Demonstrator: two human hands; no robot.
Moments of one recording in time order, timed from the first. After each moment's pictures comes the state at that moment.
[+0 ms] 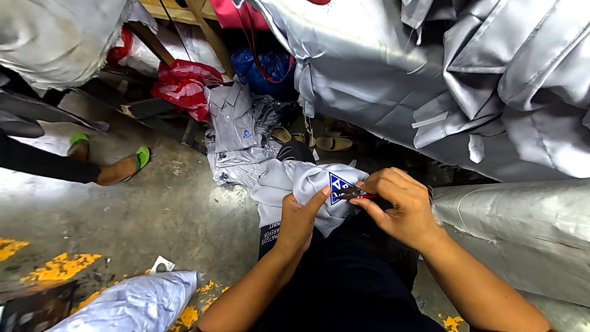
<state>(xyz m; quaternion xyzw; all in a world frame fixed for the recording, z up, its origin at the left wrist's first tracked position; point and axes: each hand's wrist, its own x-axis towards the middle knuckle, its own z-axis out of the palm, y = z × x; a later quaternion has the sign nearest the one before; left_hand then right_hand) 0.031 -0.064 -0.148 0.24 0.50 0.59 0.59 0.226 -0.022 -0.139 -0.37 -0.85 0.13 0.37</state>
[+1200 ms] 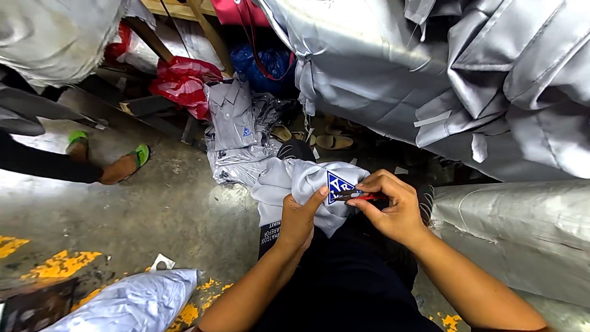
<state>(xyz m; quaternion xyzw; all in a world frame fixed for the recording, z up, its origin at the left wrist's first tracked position) 0.031 -0.064 -0.156 0.21 0.49 0.60 0.60 0.221 -0.027 -0.165 -0.38 -0.77 0.28 0.43</state>
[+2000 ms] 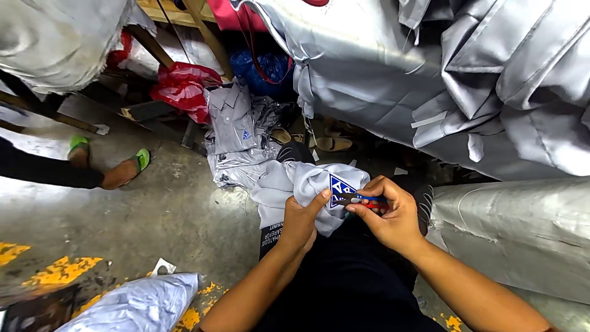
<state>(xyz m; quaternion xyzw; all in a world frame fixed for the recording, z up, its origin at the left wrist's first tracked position) 0.033 -0.066 -0.155 0.20 0.46 0.60 0.62 0.213 -0.046 -0.164 -0.43 -0.69 0.37 0.46</state>
